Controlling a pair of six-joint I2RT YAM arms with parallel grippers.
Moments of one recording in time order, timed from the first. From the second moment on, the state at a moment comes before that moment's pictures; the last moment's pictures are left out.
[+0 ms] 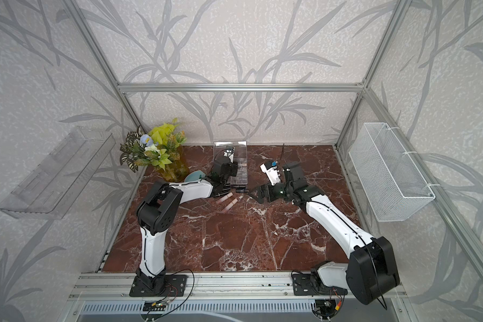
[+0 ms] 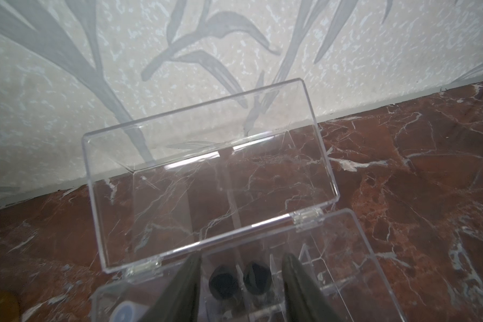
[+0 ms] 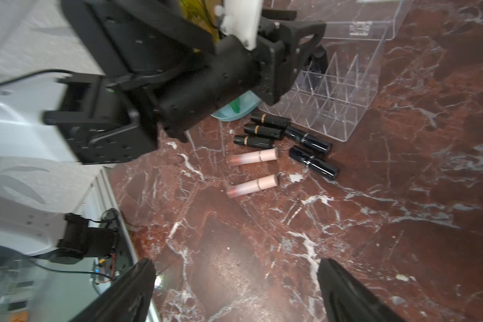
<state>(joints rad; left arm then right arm) -0.54 2.01 1.23 0.43 -0.35 -0.01 0.41 1.37 1.02 -0.38 -0.56 0.18</state>
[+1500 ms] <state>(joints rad) -0.55 1.43 0.62 0.86 -0.27 -0.20 0.51 2.20 1.70 -0.71 -0.33 -0.13</state>
